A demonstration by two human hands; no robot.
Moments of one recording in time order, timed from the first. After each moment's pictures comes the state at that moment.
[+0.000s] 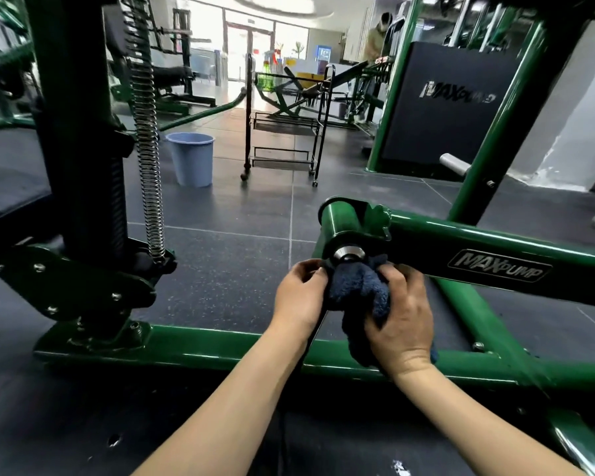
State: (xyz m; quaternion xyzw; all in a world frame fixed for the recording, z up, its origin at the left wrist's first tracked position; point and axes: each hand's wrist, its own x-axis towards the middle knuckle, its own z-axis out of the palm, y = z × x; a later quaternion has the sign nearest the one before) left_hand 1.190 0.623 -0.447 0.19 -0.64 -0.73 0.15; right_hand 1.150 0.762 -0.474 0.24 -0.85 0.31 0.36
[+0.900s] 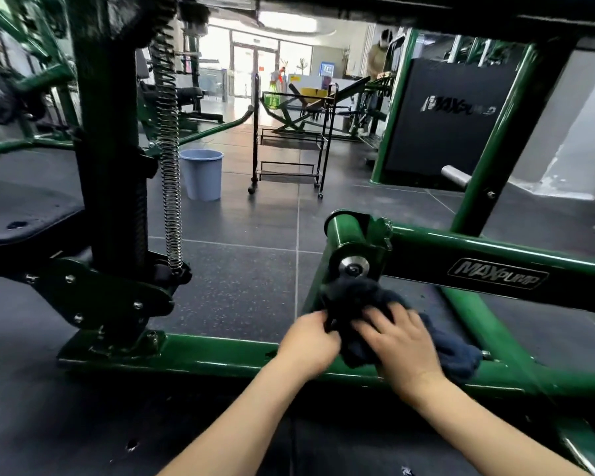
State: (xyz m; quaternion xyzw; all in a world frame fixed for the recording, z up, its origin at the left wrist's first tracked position) left_hand 1.224 0.628 -0.461 0.13 -0.89 -0.43 0.01; right_hand 1.149 0.782 -0.498 0.42 -0.79 -0.08 0.44
